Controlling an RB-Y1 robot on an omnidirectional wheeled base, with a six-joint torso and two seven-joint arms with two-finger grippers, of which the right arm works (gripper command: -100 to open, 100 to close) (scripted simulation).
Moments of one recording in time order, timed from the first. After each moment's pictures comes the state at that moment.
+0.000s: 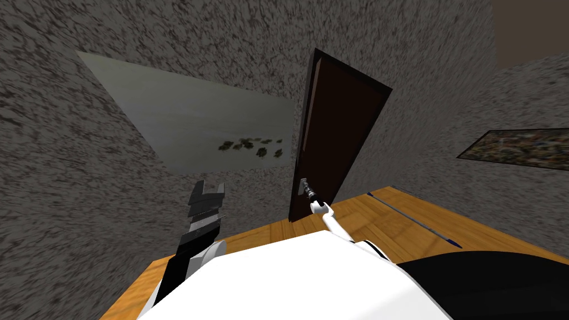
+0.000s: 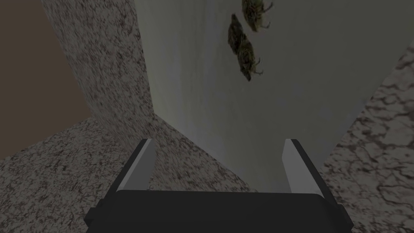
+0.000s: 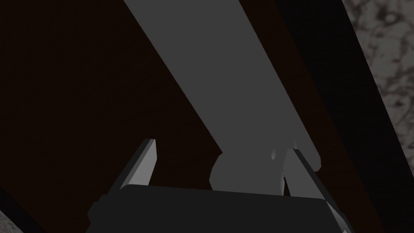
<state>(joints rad) -0.17 -0.27 -0.05 -1.02 -0.20 -0.17 0.84</state>
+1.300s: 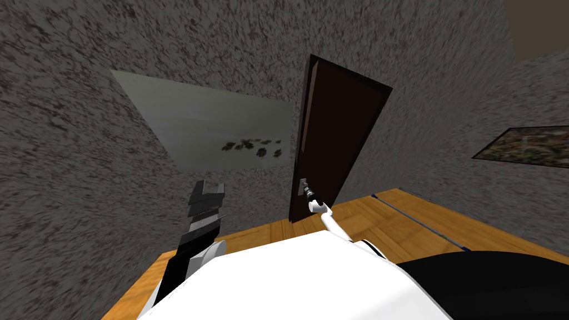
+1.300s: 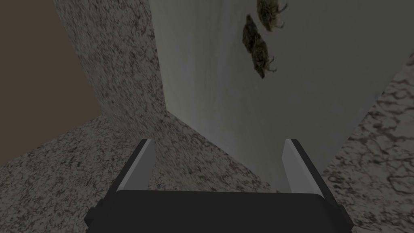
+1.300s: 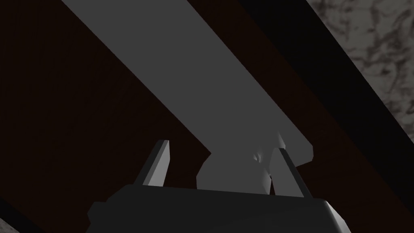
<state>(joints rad) -0.17 -0.25 -0.03 -1.04 -0.33 -0.14 0.79</state>
